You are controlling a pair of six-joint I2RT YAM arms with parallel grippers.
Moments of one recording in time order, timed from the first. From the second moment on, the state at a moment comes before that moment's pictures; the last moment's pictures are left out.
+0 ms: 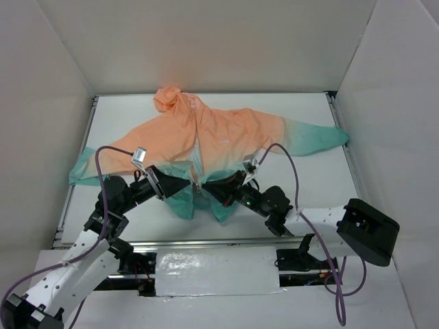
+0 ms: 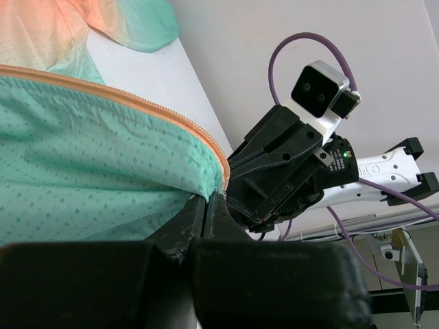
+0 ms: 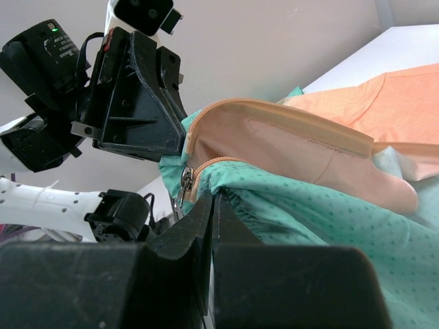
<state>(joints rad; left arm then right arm) -0.43 0.57 0.42 0.16 0.49 -0.98 0.97 1.26 0.32 1.22 -0.09 0.57</state>
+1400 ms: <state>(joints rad) -0.43 0.58 0.40 0.17 0.50 -1.00 0.97 1.27 0.37 1.21 -0.07 0.56</state>
